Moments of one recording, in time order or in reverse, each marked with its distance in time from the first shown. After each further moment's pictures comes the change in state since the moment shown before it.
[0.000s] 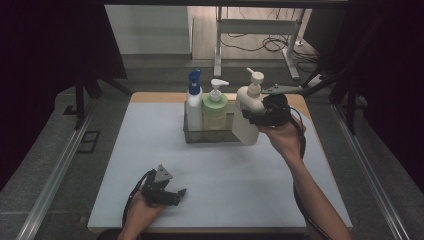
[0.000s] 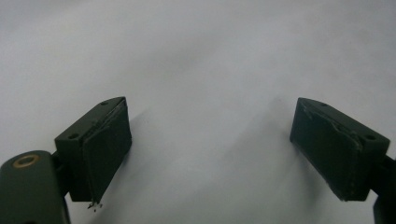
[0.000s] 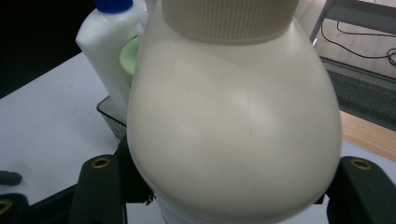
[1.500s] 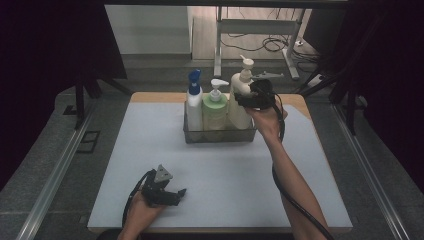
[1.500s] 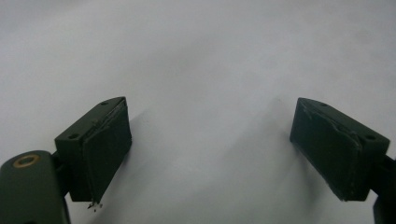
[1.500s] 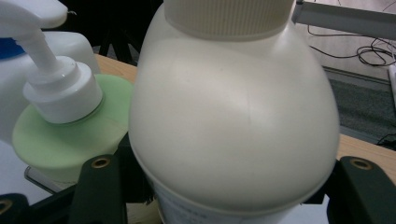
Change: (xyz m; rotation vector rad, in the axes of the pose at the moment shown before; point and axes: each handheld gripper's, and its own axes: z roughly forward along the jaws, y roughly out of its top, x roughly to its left) left arm 0.000 0.000 0.000 0.004 -0.001 0.004; right arm -0.022 0.022 0.074 -0.040 -0.100 0.070
